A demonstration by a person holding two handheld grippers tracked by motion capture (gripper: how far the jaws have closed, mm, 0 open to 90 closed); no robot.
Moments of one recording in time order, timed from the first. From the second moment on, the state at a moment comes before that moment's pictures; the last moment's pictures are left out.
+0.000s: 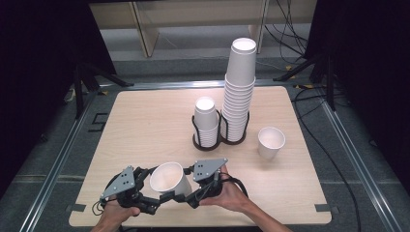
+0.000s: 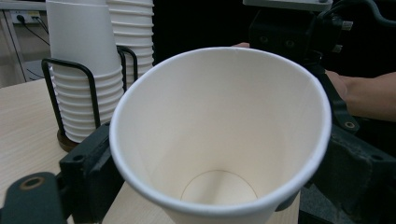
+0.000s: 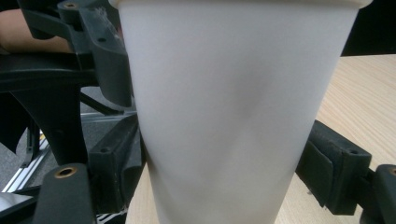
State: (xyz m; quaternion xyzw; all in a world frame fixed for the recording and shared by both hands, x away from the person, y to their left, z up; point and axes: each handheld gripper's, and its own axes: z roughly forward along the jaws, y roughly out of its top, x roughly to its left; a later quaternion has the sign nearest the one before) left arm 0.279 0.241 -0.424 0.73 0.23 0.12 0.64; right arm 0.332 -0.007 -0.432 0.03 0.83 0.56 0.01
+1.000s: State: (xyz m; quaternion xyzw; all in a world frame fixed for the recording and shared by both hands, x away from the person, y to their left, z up) left arm 0.279 0.248 -0.419 0.71 0.22 0.13 0.65; right arm 0.335 -0.005 -0.440 0.06 0.83 0.56 -0.01
